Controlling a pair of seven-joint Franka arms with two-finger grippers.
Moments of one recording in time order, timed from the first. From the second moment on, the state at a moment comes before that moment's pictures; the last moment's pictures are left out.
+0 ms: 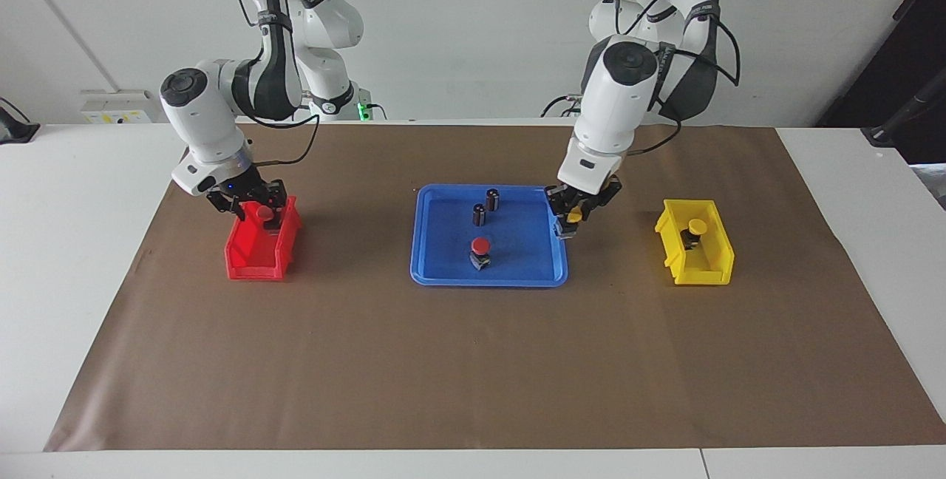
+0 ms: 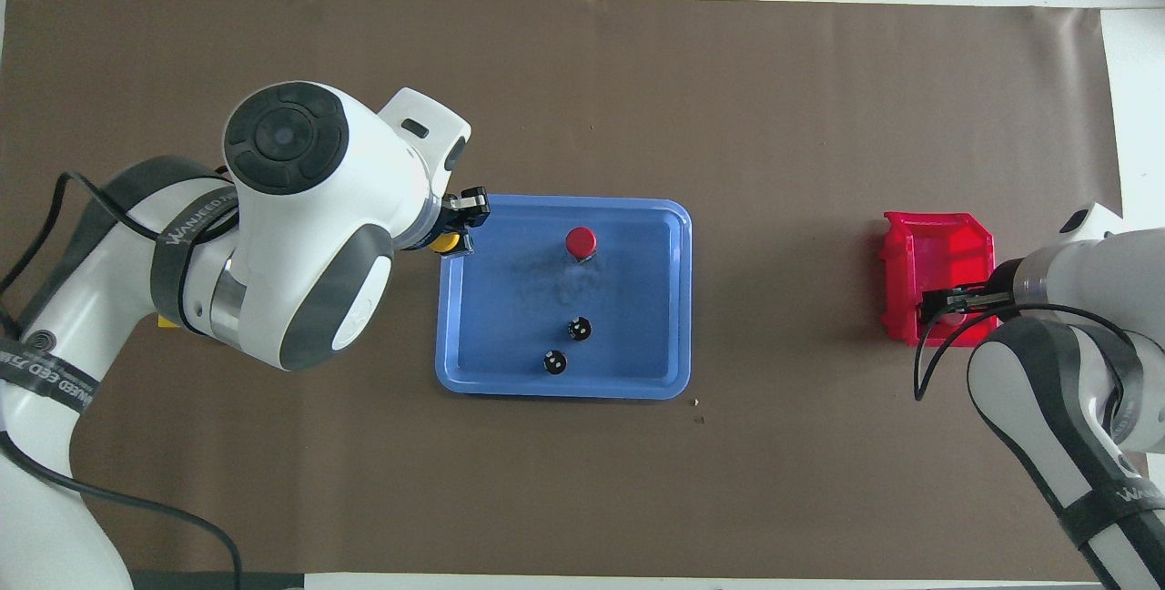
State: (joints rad) left arm -0.59 0.17 0.02 -1.81 -0.02 2.02 -0.70; right arm -0.12 -0.09 -0.02 -2.39 -0.02 2.32 -0.20
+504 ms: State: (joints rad) left arm -0.63 0.29 0.02 -1.84 -0.02 2.23 -0.80; right arm -0.12 -0.09 -0.01 -2.43 -0.02 2.34 -0.20
